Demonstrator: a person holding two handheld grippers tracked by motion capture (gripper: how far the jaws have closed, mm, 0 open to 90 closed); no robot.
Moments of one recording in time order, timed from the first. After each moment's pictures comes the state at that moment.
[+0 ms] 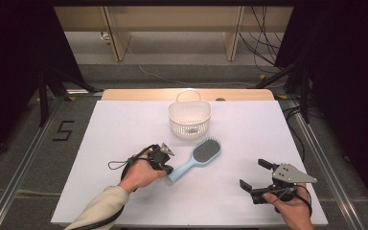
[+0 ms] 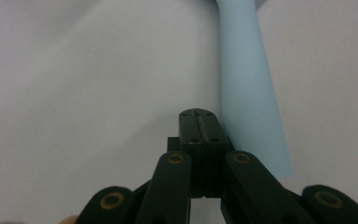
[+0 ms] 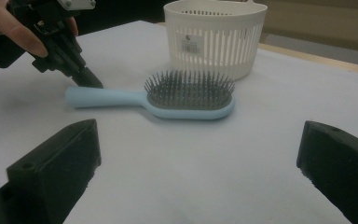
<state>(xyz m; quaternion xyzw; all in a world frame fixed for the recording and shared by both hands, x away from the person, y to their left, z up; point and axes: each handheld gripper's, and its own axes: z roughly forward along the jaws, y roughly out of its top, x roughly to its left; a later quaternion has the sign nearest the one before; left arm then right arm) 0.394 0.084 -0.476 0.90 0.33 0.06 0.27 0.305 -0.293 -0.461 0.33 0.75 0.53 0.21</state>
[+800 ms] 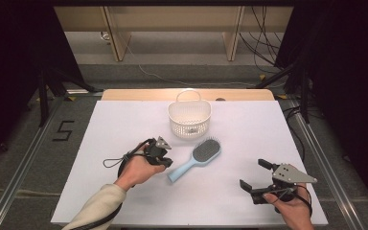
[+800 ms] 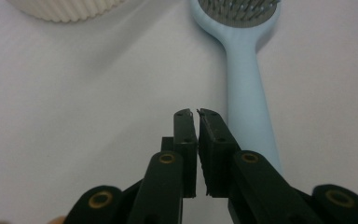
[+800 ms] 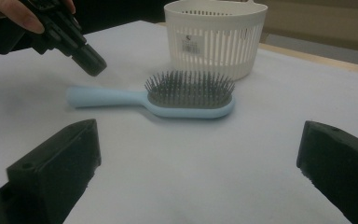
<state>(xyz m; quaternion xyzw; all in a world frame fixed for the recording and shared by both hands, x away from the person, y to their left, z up) 0.396 0.090 -0.452 0.88 0.34 0.09 0.31 0.304 -0.293 -0.461 0.33 0.75 0.53 0.21</state>
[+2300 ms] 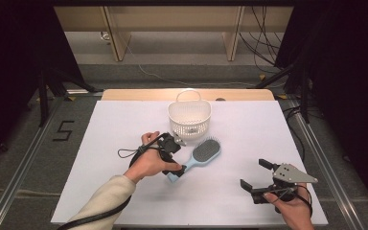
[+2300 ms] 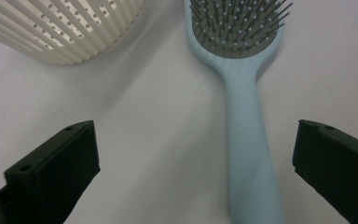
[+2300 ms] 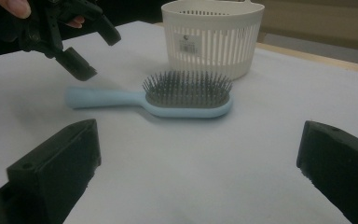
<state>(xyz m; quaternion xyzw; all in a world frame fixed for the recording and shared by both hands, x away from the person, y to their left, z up) 0.406 0.050 -0.435 0.91 0.30 0.13 0.24 0.304 -0.294 -0.461 0.33 0.75 0.53 0.21</state>
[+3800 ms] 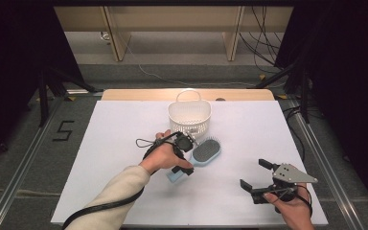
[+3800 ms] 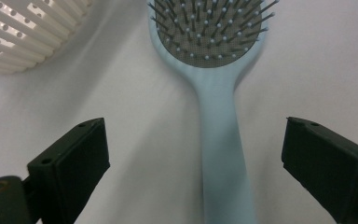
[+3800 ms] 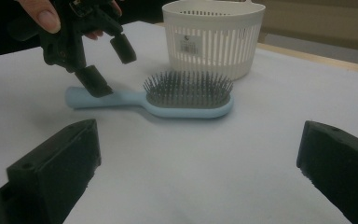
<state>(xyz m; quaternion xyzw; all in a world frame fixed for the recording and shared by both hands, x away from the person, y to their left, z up) 0.423 0.015 -0.442 0.94 0.29 0.08 0.17 0.304 -0.294 -0.461 0.33 0.75 0.53 0.21</state>
